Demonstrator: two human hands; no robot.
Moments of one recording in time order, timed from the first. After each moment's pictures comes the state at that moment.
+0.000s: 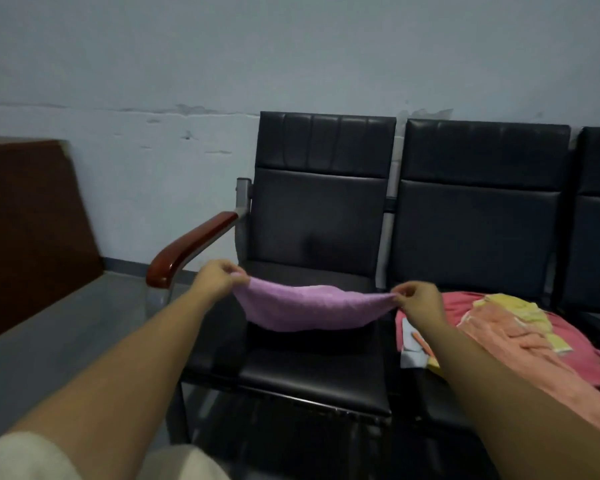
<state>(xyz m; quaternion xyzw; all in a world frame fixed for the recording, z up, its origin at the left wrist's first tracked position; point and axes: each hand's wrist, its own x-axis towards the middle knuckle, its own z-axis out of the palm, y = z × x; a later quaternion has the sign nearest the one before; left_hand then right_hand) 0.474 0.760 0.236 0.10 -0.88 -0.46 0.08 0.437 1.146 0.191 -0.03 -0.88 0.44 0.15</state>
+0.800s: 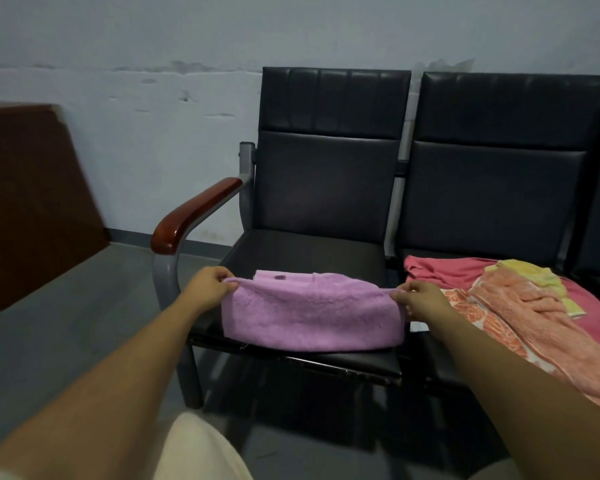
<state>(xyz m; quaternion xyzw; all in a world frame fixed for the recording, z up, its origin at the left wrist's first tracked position) 0.496 0.734 0.164 0.09 -0.92 -0.37 0.05 0.454 1.140 0.137 -0.09 -0.84 0.54 0.01</state>
